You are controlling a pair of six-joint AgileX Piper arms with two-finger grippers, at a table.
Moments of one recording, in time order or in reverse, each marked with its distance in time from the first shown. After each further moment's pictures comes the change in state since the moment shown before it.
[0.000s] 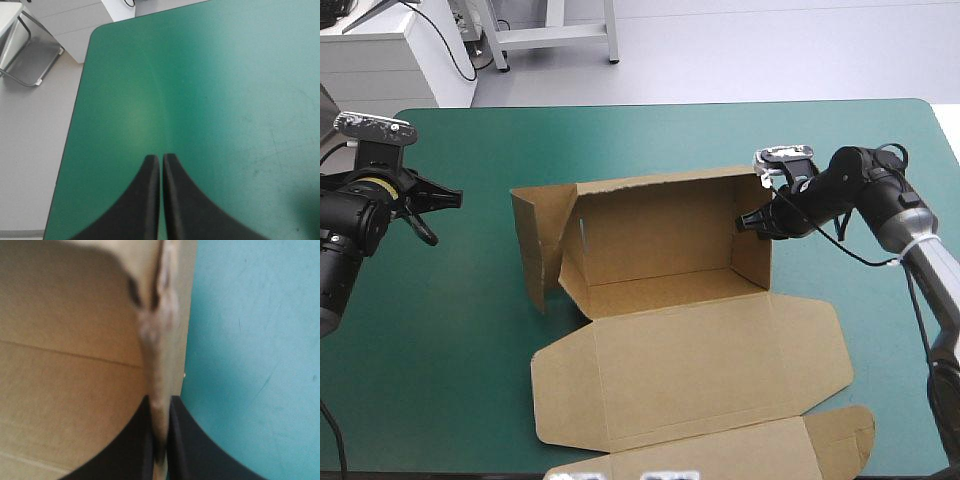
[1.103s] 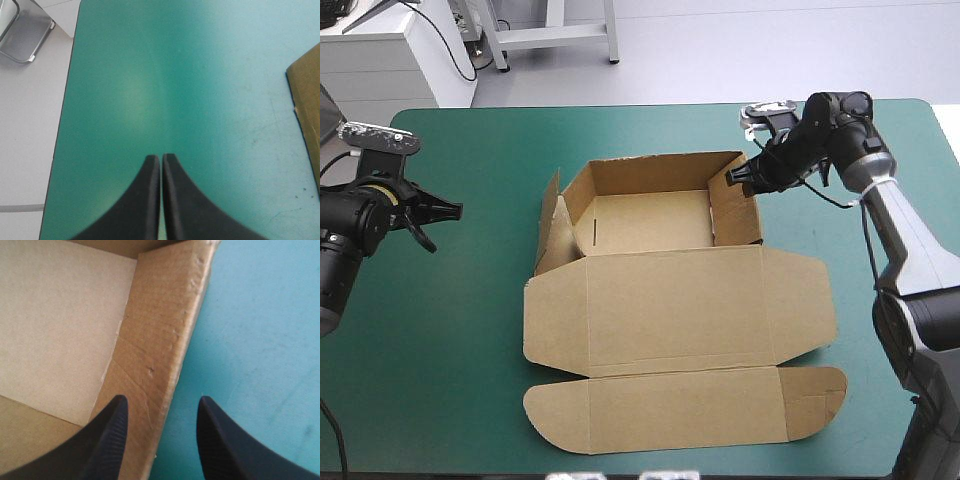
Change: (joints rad) left arm 0.006 0.003 0.000 -0.025 0.091 0.035; right arm 0.007 0.300 -0.465 -0.096 0.174 0.057
